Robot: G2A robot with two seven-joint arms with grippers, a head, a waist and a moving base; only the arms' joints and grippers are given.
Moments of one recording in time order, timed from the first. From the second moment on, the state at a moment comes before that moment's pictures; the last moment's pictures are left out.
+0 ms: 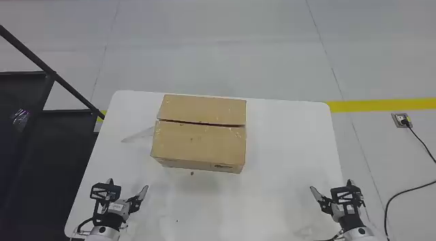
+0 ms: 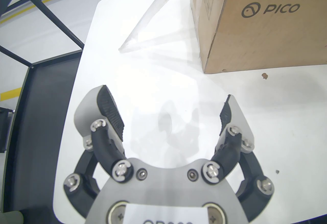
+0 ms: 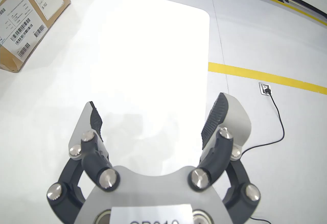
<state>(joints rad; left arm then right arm) 1.73 -1.15 -1.60 -1.80 1.33 0.00 0.00 -1.73 -1.15 1.60 -1.80 -1.33 0.00 0.00</state>
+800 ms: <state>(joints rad) 1.62 -1.15 -1.71 -1.73 1.20 -0.13 0.14 -1.55 -1.16 1.43 -1.97 -1.27 -0.15 0.18</state>
